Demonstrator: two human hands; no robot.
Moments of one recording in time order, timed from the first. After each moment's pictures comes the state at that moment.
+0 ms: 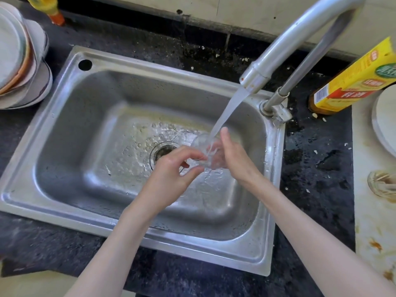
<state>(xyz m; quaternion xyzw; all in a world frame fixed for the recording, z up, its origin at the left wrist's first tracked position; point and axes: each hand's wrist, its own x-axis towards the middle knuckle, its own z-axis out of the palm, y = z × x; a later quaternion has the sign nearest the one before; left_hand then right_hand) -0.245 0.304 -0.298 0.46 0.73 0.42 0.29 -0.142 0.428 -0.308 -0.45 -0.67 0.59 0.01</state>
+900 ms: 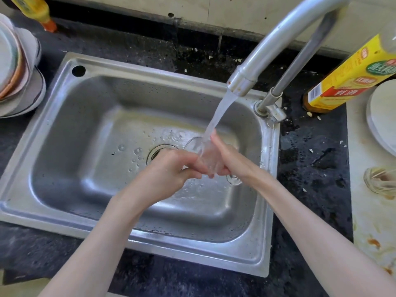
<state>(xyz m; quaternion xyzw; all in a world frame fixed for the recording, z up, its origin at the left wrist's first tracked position) -0.256 0.321 -0.262 0.51 0.71 0.30 0.38 -0.140 0.441 -0.291 -0.33 -0.63 0.69 -0.10</state>
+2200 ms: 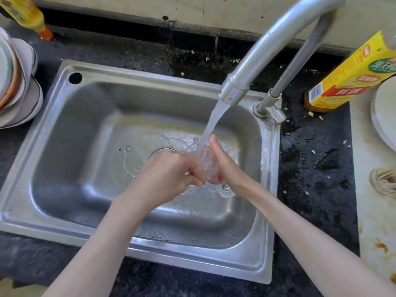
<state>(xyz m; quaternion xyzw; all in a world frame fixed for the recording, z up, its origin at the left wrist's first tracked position) -0.256 0.332 -0.260 0.54 0.76 0.15 0.32 -0.144 0.430 -0.305 -0.35 -0.57 0.75 -0.01</state>
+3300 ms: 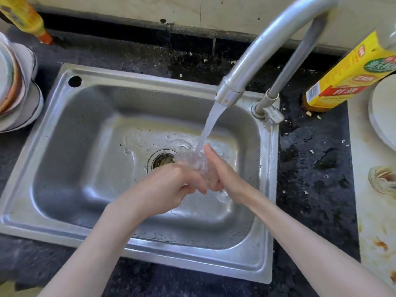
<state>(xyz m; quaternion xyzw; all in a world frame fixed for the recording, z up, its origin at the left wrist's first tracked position) -0.258 0.320 -0.267 0.61 0.67 0.18 0.38 -0.135 0.421 -0.296 -0.34 -0.57 0.75 -0.03</state>
